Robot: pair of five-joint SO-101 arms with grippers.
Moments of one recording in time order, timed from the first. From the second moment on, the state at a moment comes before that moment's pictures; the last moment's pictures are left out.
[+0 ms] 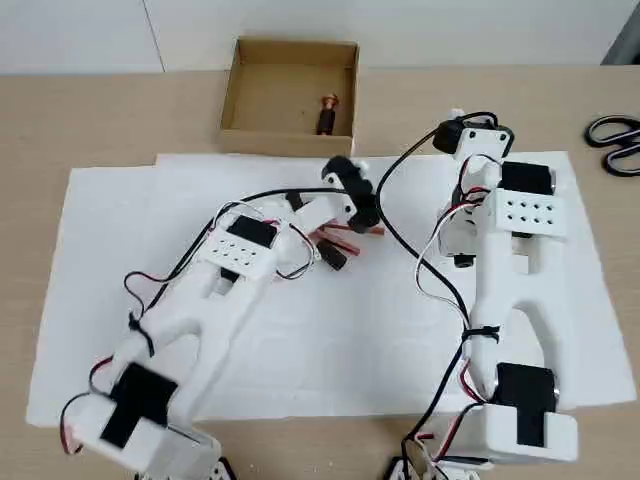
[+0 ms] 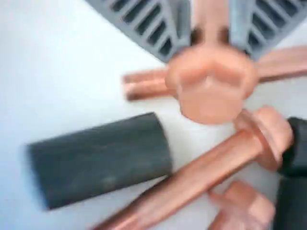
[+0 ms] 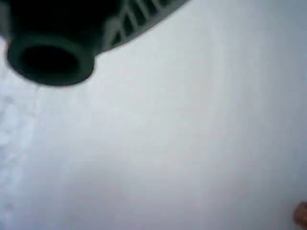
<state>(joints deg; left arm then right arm) 19.7 -0.6 26.6 50.3 -33.4 4.3 -1.4 6.1 83.1 9.7</state>
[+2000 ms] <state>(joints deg) 7.6 14.7 17.0 62.3 10.7 4.3 -1.4 6.1 83.1 9.7</state>
